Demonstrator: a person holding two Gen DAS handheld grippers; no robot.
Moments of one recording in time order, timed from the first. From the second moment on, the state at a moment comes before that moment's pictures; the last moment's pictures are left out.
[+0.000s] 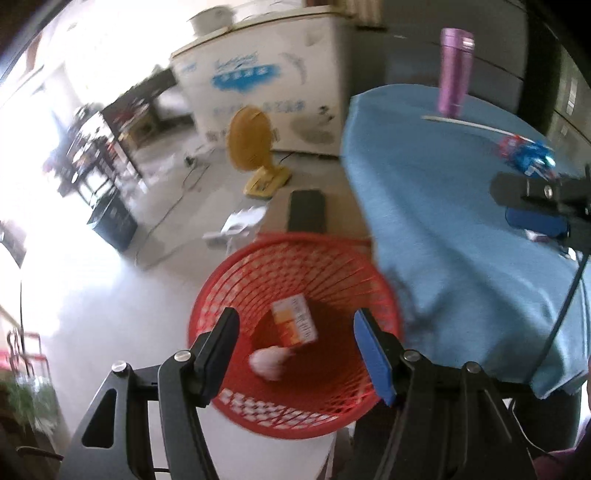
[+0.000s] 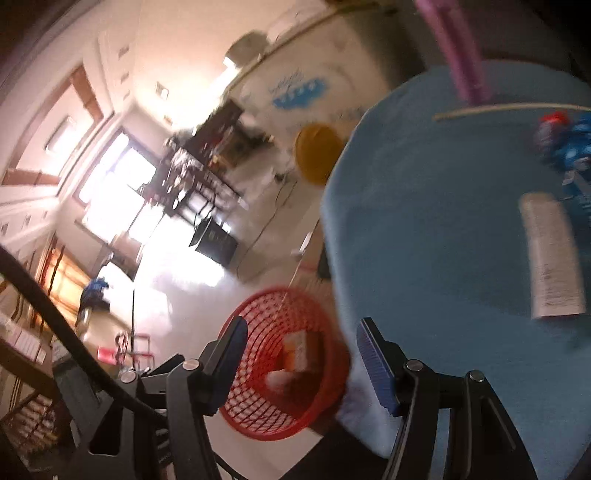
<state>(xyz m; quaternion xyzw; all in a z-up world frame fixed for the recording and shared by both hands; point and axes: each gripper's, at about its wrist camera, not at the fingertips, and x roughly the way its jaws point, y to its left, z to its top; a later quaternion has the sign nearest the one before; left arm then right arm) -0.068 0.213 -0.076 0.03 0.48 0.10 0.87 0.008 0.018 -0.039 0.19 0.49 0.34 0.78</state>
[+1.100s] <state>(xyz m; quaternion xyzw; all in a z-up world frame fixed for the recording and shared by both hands) -0.030 -0.079 -0.046 0.25 0.44 -0.15 0.85 -0.028 -0.296 -0.011 0.26 0.37 0.06 0.89</state>
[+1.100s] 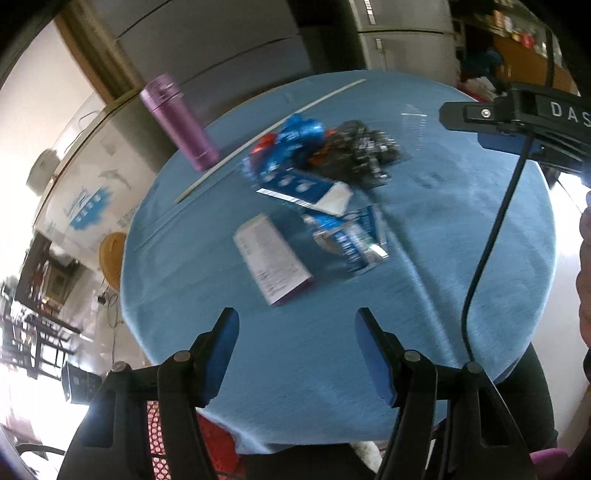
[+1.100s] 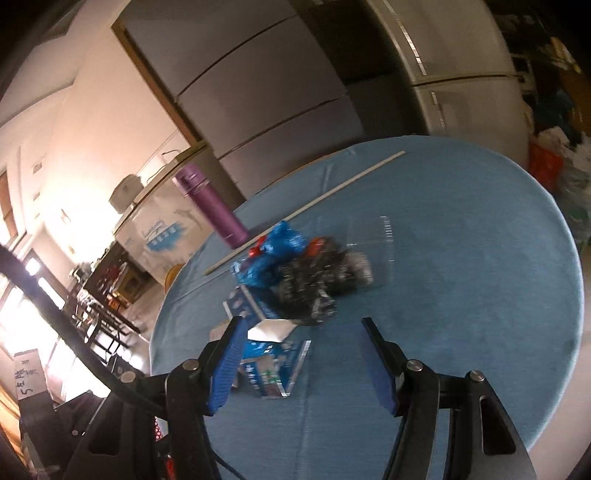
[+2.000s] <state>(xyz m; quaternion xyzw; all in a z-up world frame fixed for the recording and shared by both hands) -0.036 -0.122 -0.052 0.28 0.44 -0.17 0.84 -0.040 -0.338 -0.022 0.30 0.37 0.04 0.88</state>
